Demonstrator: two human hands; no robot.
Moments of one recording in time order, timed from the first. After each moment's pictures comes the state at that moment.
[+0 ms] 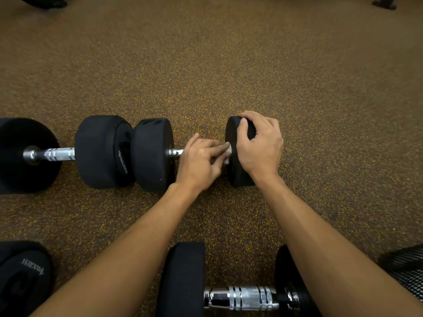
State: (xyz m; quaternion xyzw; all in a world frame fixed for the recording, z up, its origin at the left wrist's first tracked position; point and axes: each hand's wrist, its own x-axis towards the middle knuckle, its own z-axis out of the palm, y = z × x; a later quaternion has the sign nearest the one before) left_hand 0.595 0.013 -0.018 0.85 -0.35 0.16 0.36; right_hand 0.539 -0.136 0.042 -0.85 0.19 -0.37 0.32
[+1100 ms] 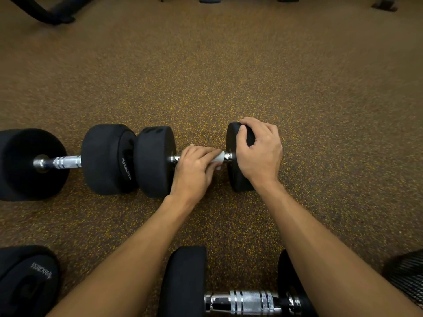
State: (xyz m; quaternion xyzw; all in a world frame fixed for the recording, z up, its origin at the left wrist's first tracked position) left_hand 0.586 0.031 -0.015 0.86 -0.35 0.19 0.31; right_hand 0.533 -0.135 0.045 -0.85 0.19 -0.36 0.33
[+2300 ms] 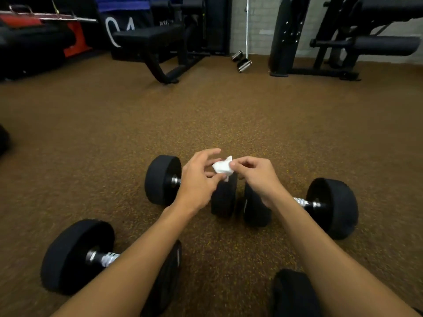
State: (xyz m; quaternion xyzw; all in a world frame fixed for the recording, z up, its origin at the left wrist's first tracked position) left_hand 0.568 0.275 0.163 0.81 -0.15 0.08 0.57; right_hand 0.559 0.098 0.174 -0.78 0.05 -0.04 0.62
